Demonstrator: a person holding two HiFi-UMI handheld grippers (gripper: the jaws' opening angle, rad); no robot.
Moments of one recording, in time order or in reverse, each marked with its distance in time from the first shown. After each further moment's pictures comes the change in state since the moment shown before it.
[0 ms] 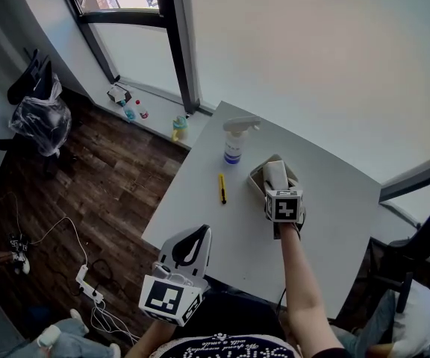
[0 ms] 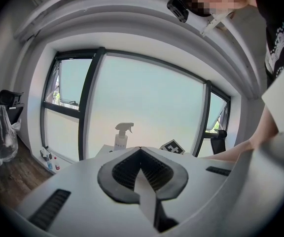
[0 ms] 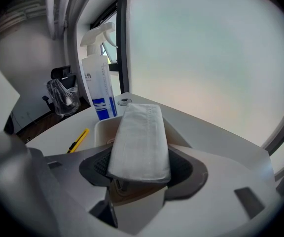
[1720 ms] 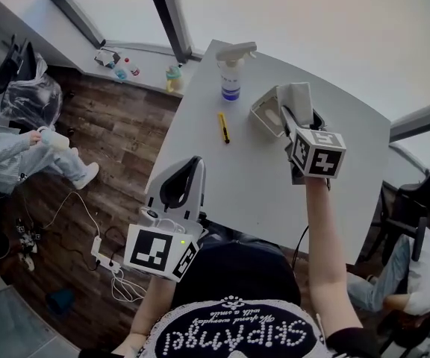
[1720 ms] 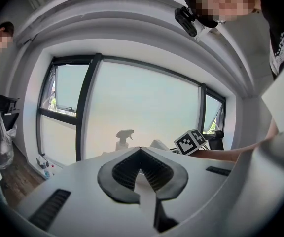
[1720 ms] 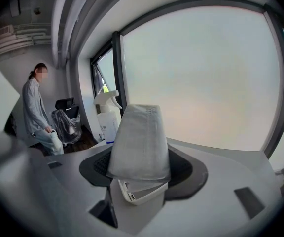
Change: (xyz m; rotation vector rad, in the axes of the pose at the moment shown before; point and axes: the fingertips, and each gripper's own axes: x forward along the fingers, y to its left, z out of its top) left arm -0.004 0.013 0.020 0.043 -0.053 -0.038; right arm -0.096 -0.009 0.061 0.124 -0.296 0.035
